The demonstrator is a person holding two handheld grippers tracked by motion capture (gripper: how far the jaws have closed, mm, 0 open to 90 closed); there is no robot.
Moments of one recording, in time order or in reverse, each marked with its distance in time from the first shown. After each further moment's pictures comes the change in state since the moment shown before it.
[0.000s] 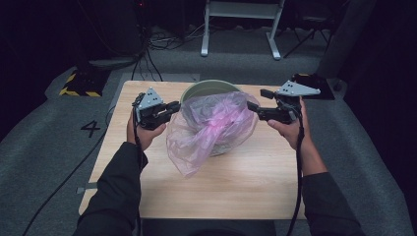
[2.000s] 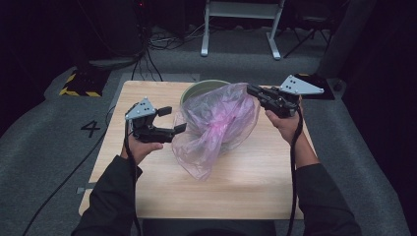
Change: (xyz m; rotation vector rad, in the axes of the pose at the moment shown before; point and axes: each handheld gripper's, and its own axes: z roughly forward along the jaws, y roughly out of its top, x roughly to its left) left arm -0.020 -0.012 -0.030 -0.068 -0.207 -0.109; right arm 0.002 0.015 0.004 -0.240 0.078 -0.068
